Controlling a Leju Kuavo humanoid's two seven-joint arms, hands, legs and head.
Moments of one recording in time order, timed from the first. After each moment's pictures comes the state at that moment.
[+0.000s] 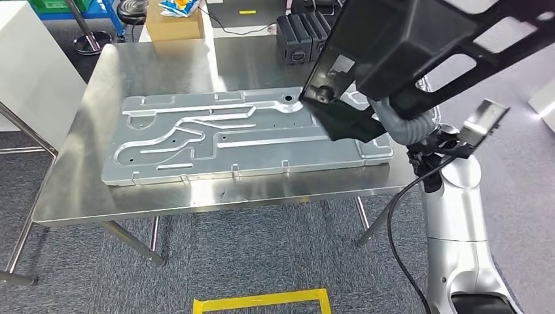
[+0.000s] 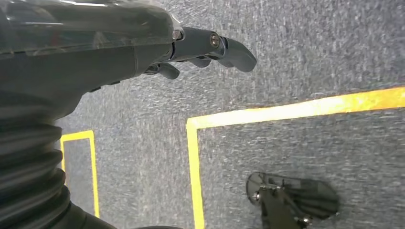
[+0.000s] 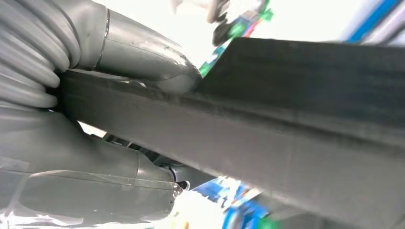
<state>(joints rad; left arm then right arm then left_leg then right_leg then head) -0.09 -0.01 -0.52 -0.15 0.46 0.29 0.01 -0.68 -0.09 0.01 -1.35 0.06 0.60 -0.46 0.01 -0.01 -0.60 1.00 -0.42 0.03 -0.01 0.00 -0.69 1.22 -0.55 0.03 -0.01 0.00</state>
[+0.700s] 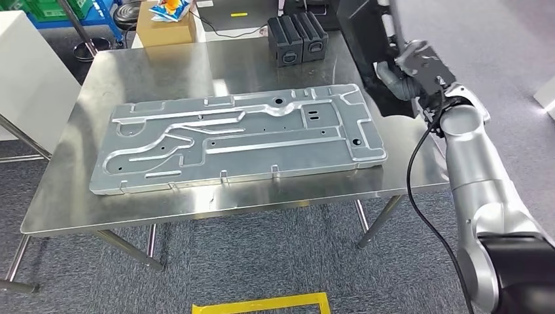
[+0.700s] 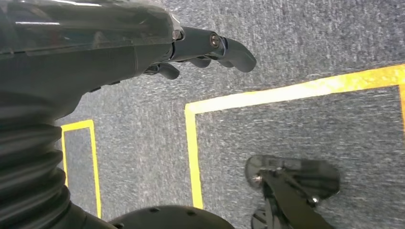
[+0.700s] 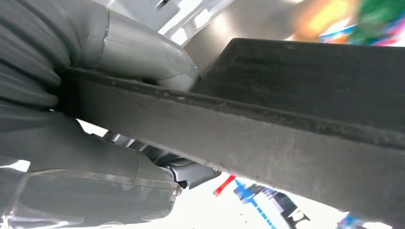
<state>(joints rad) -0.07 -0.02 -0.52 -0.15 0.49 0.27 -0.01 -1.02 -0.23 0.17 -0.83 0.45 0.29 -0.33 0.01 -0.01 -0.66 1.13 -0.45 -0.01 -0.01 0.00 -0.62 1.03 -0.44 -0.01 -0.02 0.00</state>
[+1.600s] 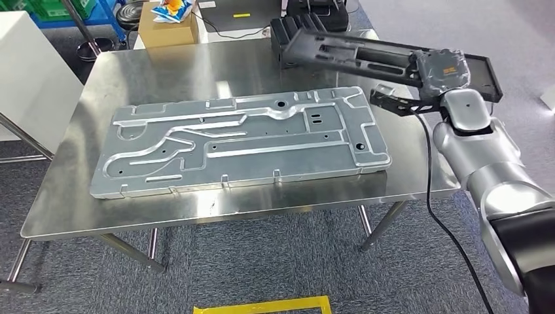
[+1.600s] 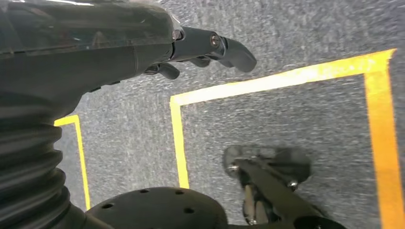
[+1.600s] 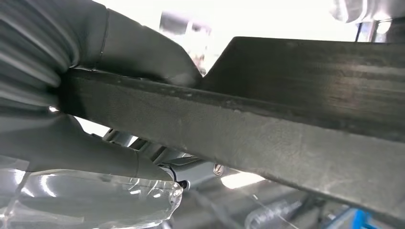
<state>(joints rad) -0.08 -0.02 -0.53 -0.15 0.49 0.23 -0.02 -1.17 -0.30 0.59 -0.42 1.23 -0.38 -0.03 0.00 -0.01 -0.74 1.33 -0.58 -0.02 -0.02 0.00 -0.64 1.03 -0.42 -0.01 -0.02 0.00</state>
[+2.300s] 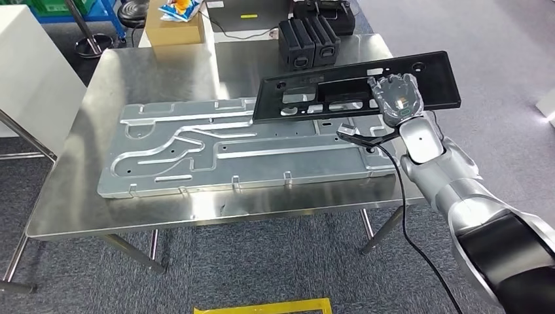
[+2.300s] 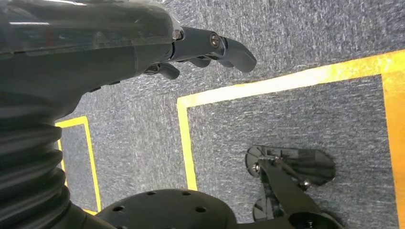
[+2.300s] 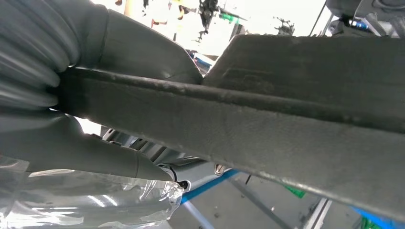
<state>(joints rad) -0.08 -0.03 -0.54 -0.15 0.50 0.23 -0.02 -1.11 -0.22 0.74 -0.33 1.47 -0.68 0.10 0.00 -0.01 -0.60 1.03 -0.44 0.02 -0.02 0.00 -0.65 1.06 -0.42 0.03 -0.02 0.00</state>
